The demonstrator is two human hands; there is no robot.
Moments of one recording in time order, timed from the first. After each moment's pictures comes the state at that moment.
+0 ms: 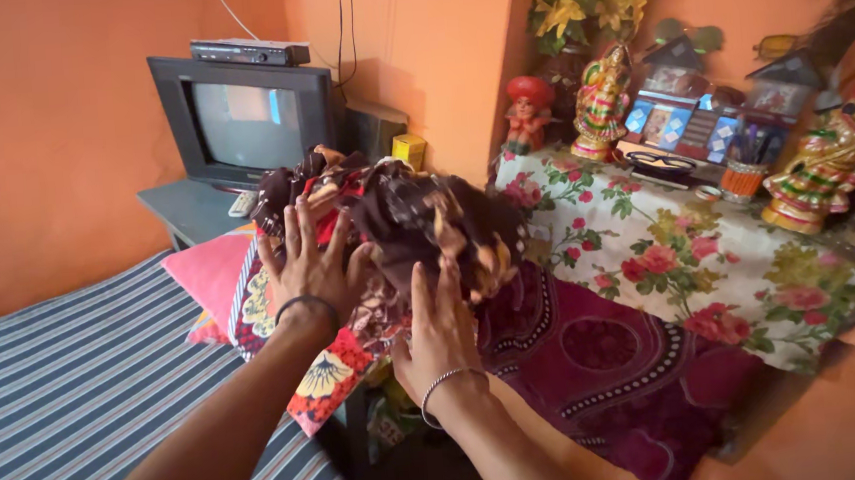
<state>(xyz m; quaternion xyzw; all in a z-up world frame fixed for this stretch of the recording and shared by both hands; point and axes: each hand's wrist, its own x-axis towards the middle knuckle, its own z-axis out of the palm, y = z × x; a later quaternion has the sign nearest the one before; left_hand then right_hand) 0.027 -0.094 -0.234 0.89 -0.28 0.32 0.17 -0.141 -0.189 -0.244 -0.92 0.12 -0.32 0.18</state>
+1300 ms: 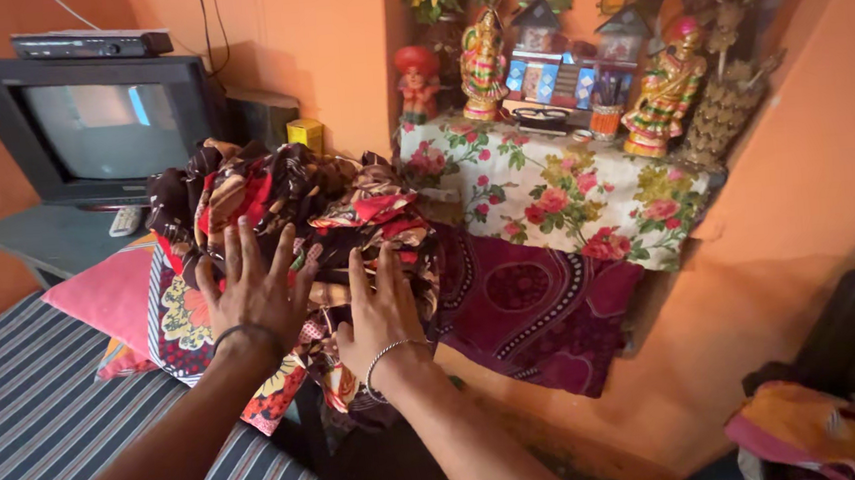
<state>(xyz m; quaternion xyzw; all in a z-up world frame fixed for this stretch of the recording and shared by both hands) 0.004 -0.075 -0.251 0.87 -0.38 0.27 0.15 -0.146 -0.162 -0.250 -0.92 0.20 -0.31 0.13</state>
